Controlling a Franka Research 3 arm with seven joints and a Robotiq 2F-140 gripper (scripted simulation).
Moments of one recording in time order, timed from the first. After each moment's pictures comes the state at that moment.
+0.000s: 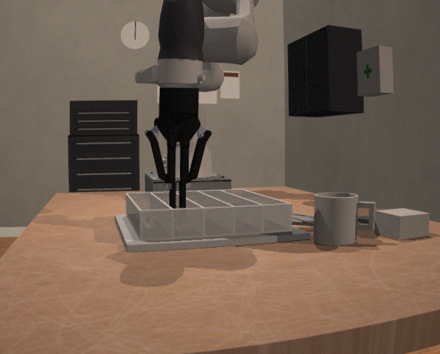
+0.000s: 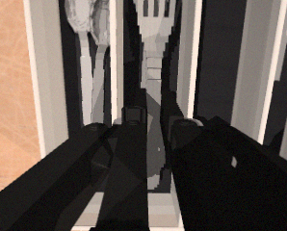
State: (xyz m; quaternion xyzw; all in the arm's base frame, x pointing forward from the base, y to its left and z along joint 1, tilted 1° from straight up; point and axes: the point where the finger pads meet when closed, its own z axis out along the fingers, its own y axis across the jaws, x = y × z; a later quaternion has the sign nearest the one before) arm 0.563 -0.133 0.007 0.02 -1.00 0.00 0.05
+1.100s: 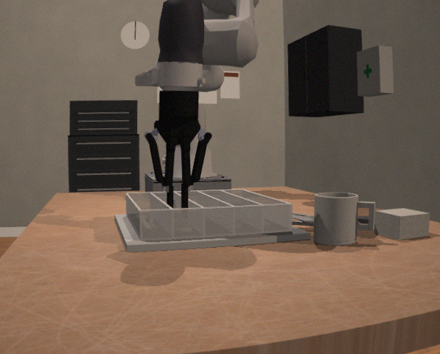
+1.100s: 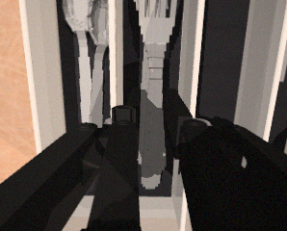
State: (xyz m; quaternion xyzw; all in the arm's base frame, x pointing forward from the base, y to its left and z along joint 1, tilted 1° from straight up) arm 0.562 -0.133 0.002 0.02 -1.00 0.00 0.05
